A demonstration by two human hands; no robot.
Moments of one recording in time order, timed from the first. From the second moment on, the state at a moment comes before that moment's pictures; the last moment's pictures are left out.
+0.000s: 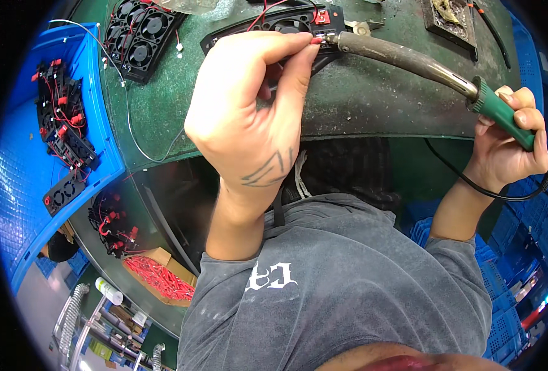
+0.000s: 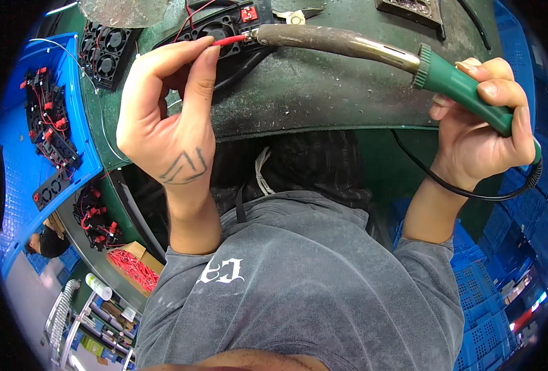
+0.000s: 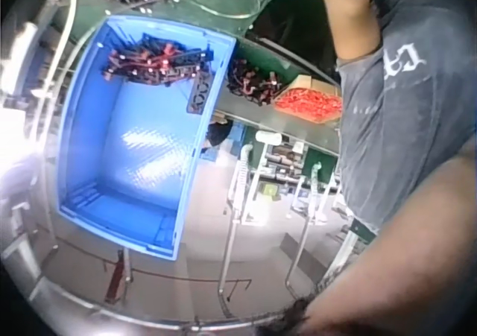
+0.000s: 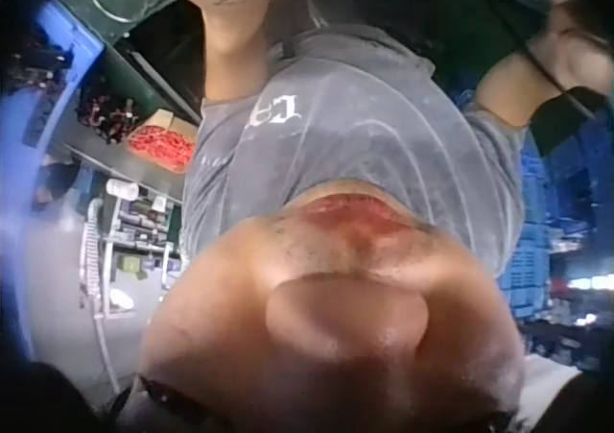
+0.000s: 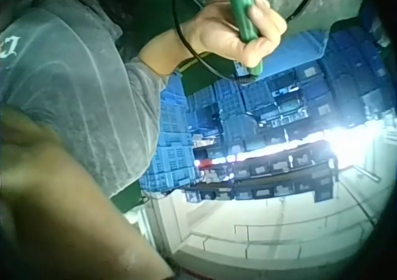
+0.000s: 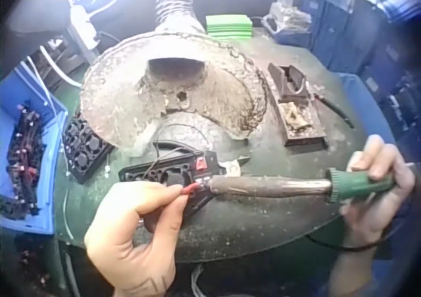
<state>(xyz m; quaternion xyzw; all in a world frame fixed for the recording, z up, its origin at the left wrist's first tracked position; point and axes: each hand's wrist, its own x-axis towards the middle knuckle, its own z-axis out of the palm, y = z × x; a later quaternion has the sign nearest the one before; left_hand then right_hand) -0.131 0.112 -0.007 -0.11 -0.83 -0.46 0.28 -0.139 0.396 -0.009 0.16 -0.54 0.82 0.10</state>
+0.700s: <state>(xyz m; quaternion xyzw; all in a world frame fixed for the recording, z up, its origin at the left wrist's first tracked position) -0.134 0.110 0.000 -0.09 -0.84 -0.49 0.23 -0.135 0.395 -0.001 0.22 -0.57 0.78 0.11</state>
